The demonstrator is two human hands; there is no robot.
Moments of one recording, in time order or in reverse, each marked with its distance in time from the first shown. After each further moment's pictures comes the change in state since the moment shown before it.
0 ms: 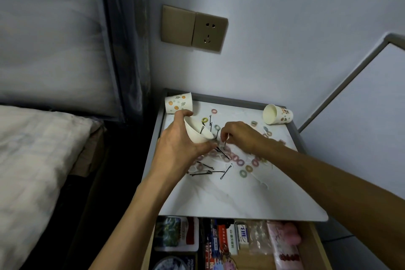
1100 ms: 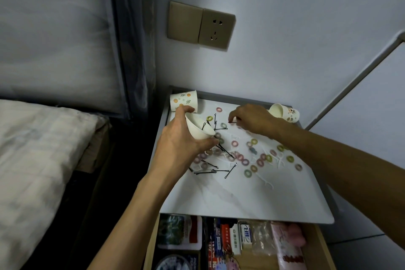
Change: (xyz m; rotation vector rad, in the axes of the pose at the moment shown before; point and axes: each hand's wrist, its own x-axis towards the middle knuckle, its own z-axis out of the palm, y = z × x) left_hand 0.001 -0.004 -0.008 -0.060 0.002 -0.038; right_hand 0.027 0.014 -0.037 -0.305 -0.021 0.031
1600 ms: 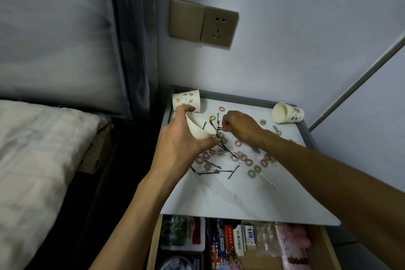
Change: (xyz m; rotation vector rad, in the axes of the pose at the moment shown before) left_hand 0.002 -0.002 -0.003 -0.008 0.014 -0.001; right_hand 0.016 -0.033 0.038 0.262 0.108 0.049
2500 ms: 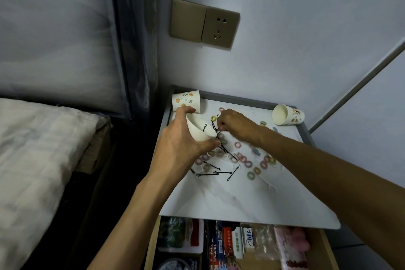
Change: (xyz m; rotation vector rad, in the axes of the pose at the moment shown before) left_hand 0.000 -0.002 0.001 0.027 -0.002 -0.002; right_hand 0.011 -0.001 -0.004 0.006 -0.083 -0.186
